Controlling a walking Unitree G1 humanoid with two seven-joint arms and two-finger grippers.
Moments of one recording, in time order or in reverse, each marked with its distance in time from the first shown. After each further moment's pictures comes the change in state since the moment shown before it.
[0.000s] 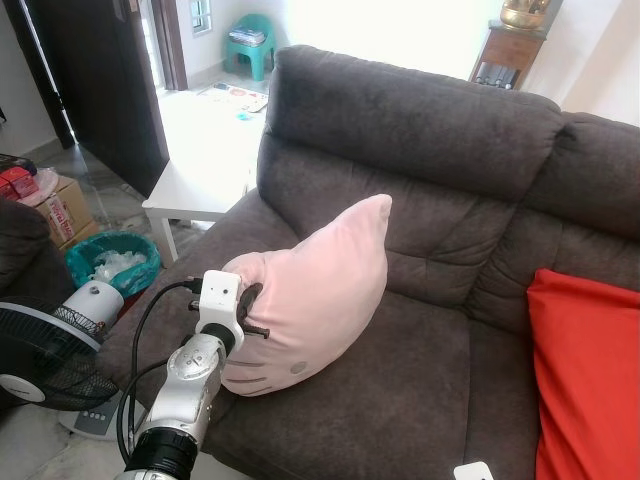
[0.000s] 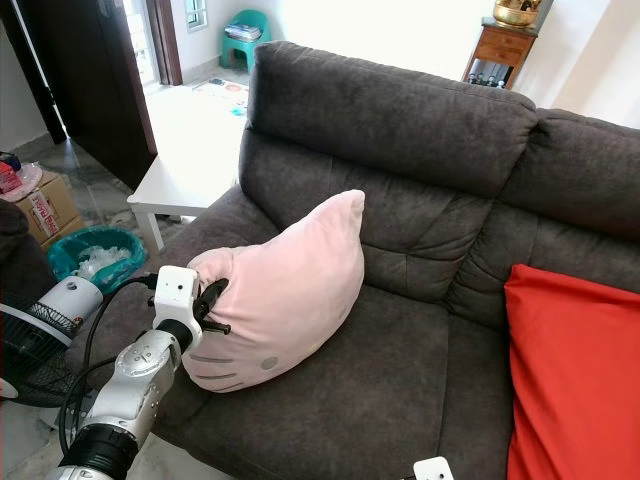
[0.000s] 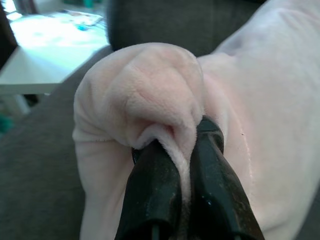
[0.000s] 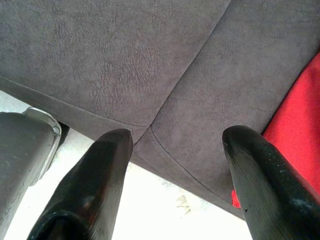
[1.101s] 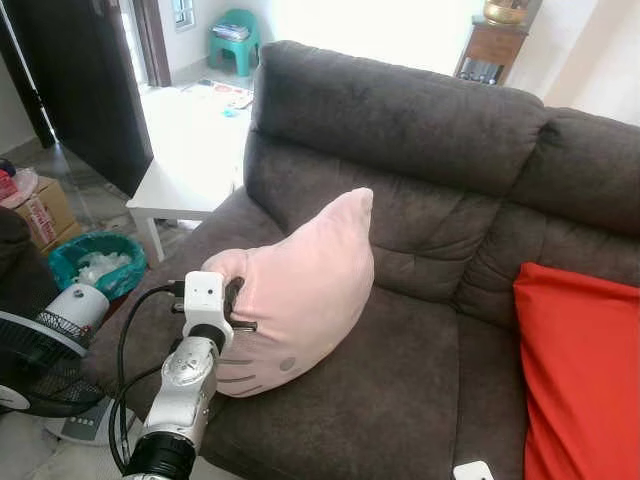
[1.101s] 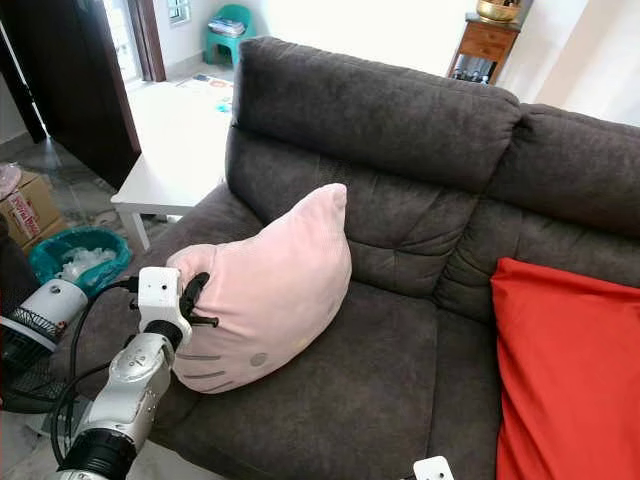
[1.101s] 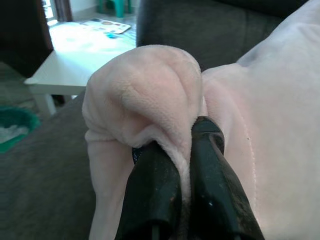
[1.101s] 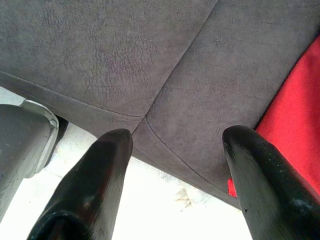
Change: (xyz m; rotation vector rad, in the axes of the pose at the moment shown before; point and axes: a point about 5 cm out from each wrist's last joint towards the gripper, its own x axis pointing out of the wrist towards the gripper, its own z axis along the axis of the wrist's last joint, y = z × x) left arm -0.005 0.013 0.000 -0.027 -0.049 0.148; right arm 0.000 -0.001 0.001 -0.005 0.004 0.015
